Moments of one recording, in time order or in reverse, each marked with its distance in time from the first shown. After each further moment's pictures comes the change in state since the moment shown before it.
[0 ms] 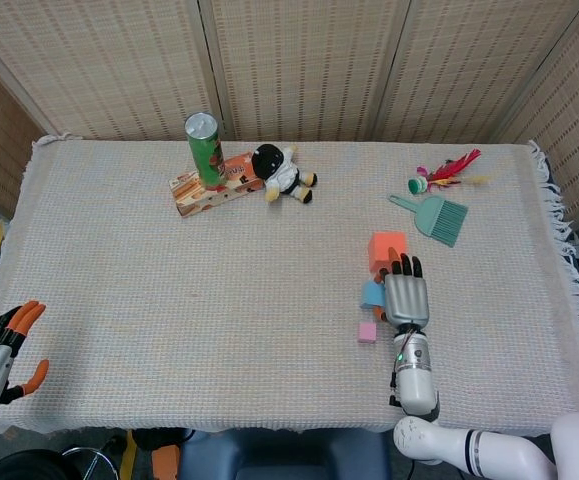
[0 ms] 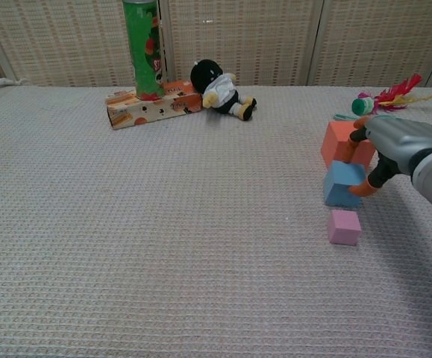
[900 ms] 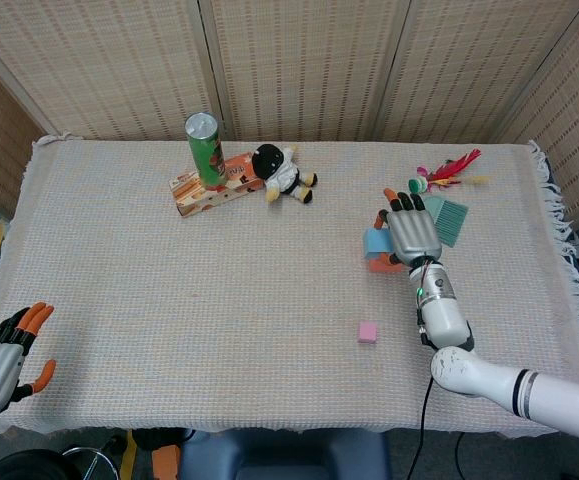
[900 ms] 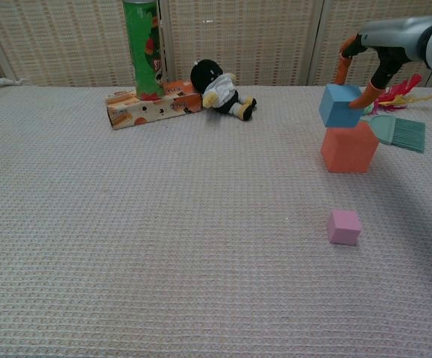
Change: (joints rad) left arm -0.014 -0.033 -0.007 -0.009 -0.047 -0.044 0.103; right arm 0.224 0.383 0.132 -0.049 0.242 -0.385 -0.001
